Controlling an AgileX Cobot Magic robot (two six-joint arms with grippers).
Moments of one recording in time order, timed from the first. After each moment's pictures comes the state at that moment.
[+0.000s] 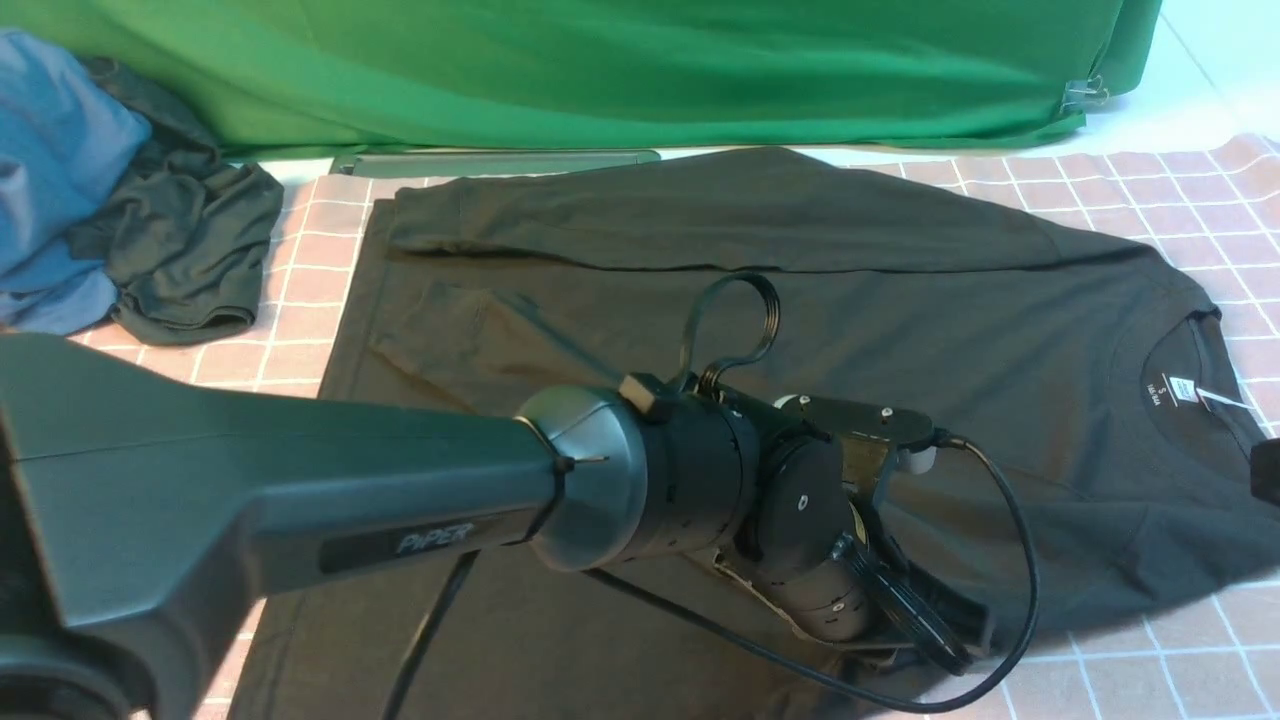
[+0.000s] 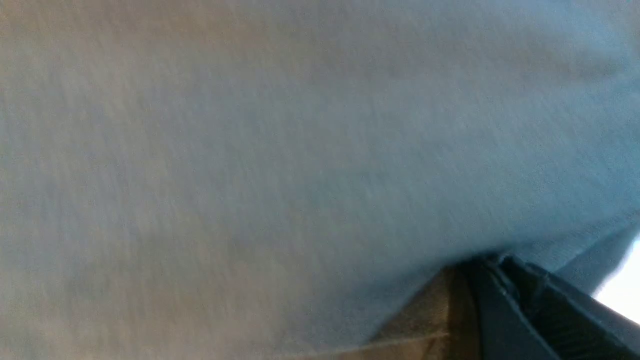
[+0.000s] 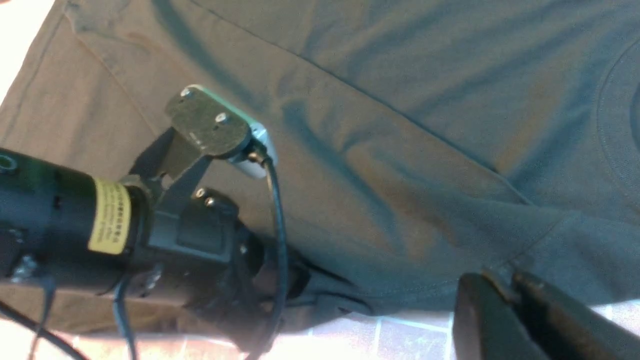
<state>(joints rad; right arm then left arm) 0.11 0.76 -0.71 0.32 0.80 -0.11 -0.90 1.96 -1.25 -0.33 0.48 -0.17</state>
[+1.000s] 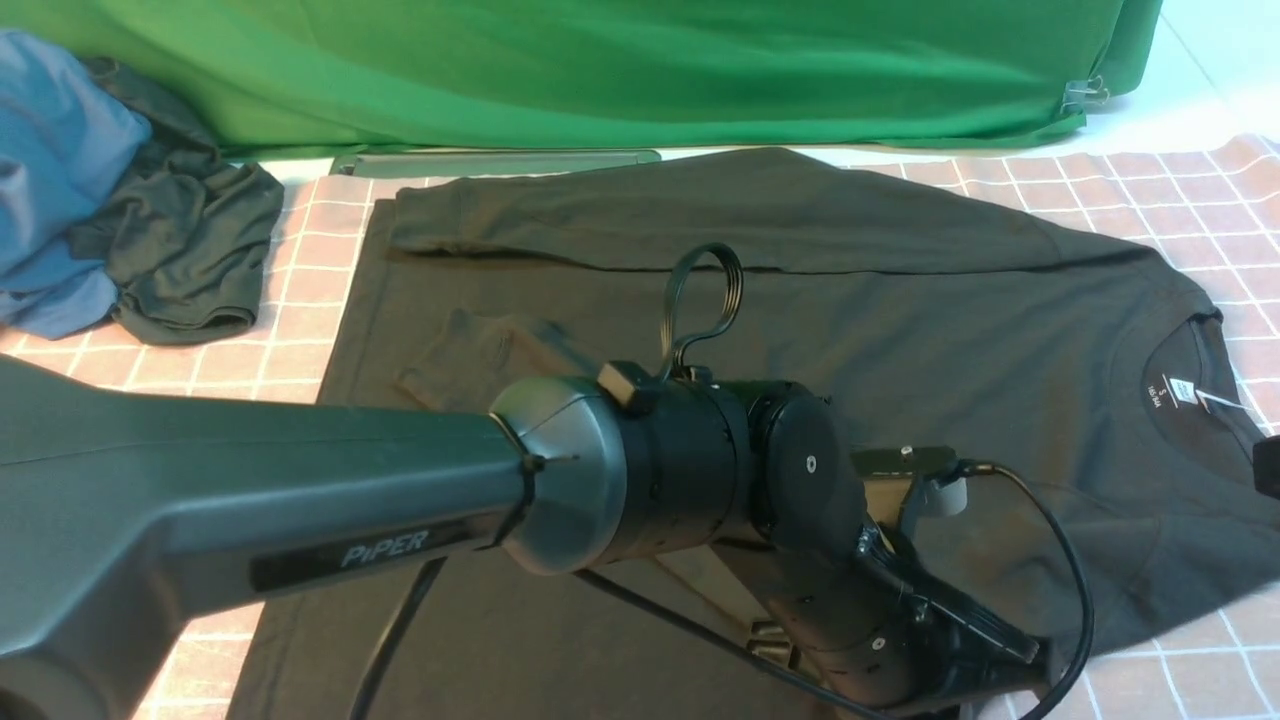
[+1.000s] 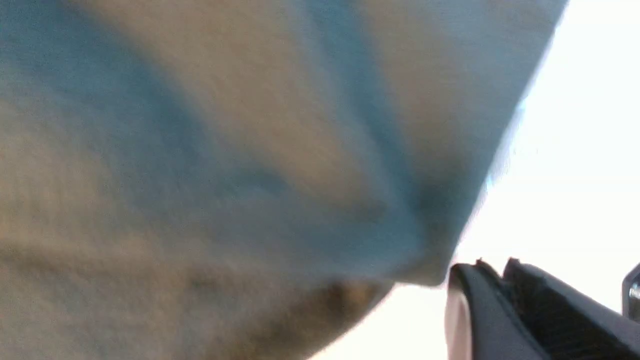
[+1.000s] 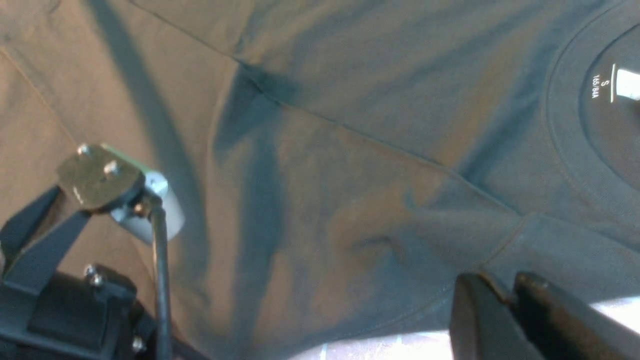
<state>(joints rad) 0.11 0.83 -0.71 0.22 0.77 -0.06 -0.92 1.92 -1.25 -0.65 0.66 -0.09</state>
